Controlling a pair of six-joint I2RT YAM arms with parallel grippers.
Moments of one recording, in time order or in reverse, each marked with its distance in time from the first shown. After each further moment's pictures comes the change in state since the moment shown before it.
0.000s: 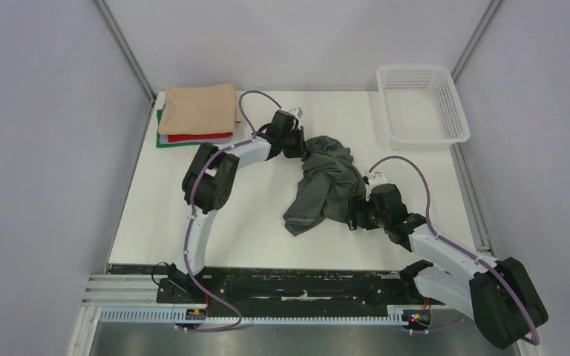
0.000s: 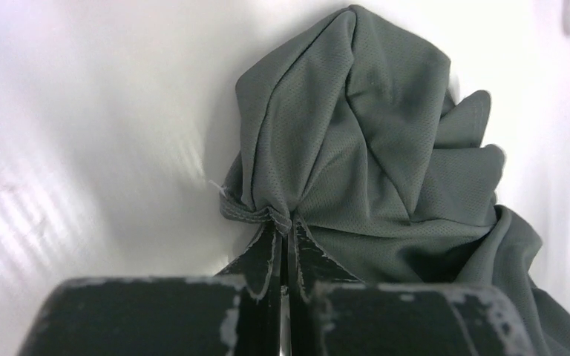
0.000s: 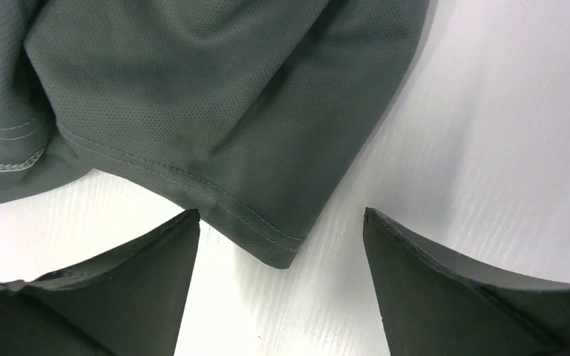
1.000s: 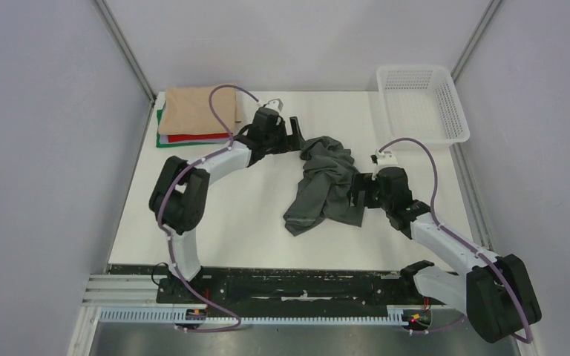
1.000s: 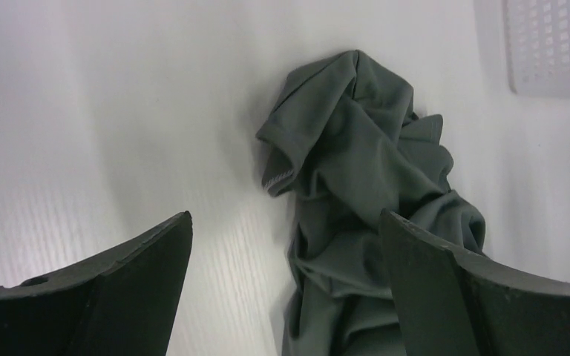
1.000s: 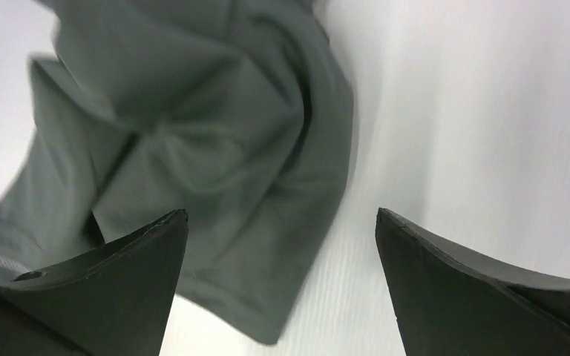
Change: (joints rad) left arm 0.012 -0.414 -0.356 0.084 -0.212 -0.043; right arm -0.077 0.074 0.156 0.106 0.082 -0.006
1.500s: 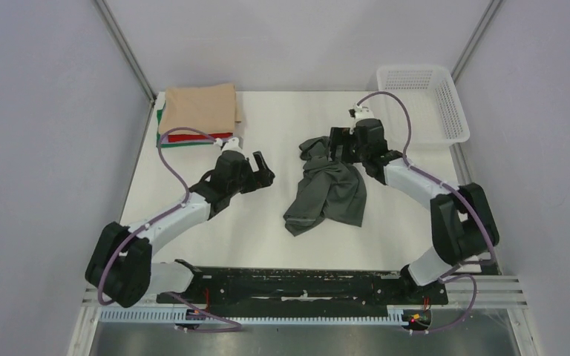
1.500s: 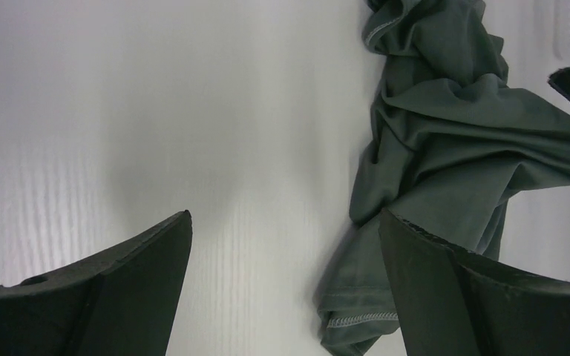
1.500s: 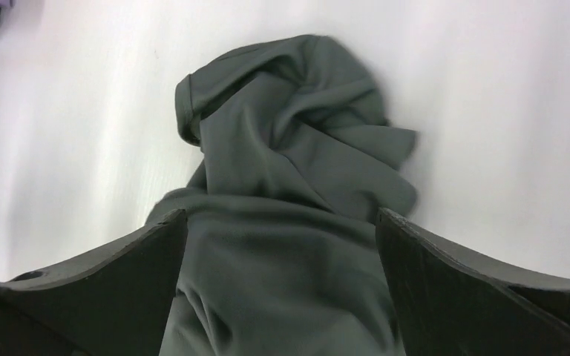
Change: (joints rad) left arm -0.001 -0.637 -0.600 -0.037 -0.168 -0.119; right arm -0.002 0.557 0.521 0.035 -0.122 0.036
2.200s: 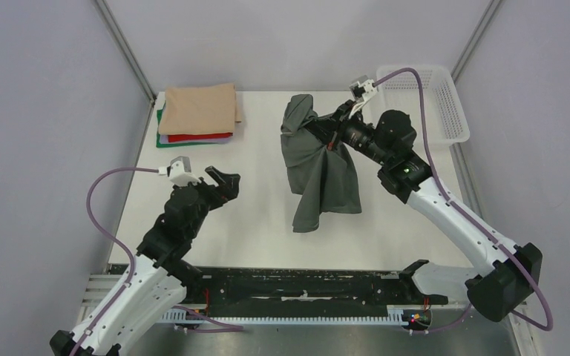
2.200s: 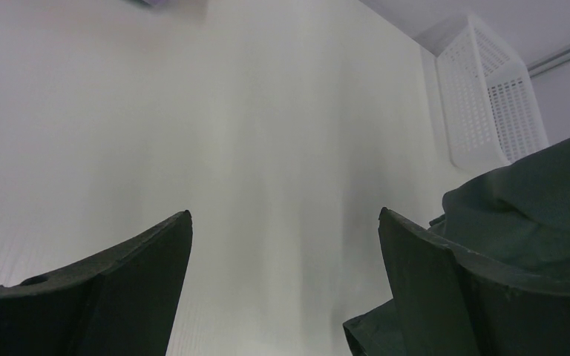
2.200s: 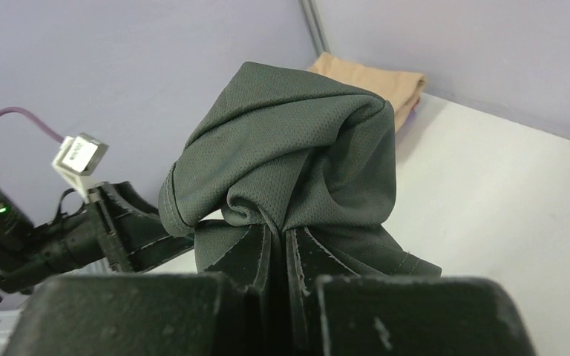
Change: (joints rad) left arm -0.001 -0.682 -0.141 -0.222 -0.224 -0.066; right arm 0.199 -0.454 0.106 0.138 -0.290 0.054
